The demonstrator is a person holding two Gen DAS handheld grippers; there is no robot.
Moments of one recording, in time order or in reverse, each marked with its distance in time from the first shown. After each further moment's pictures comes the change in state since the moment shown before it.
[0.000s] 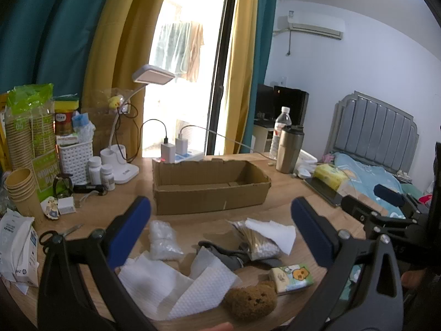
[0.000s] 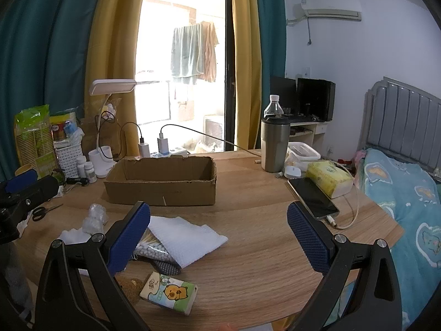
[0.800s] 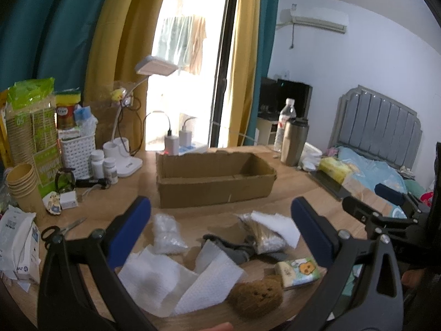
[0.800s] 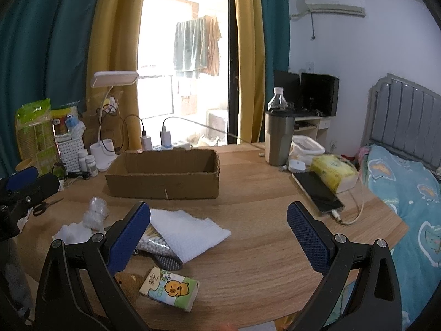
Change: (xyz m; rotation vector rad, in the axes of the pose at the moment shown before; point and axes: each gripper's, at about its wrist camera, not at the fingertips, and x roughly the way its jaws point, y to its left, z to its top) left arm 0.009 0.004 -0.010 0.003 0.050 0.027; right arm 0.008 0.003 -0.005 -0.007 0.024 0.015
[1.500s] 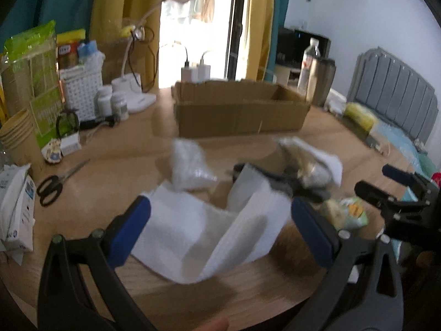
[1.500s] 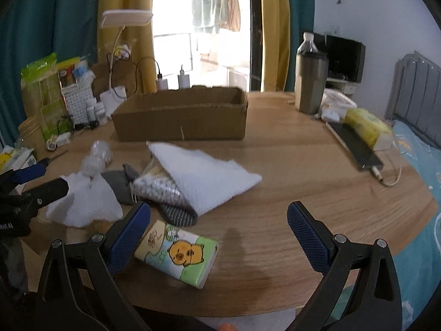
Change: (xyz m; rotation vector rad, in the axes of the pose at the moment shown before) left arm 0.049 0.030 -0.061 0.006 0.291 0.074; right arm 0.056 0.014 -0.050 -0.028 0.230 0.114
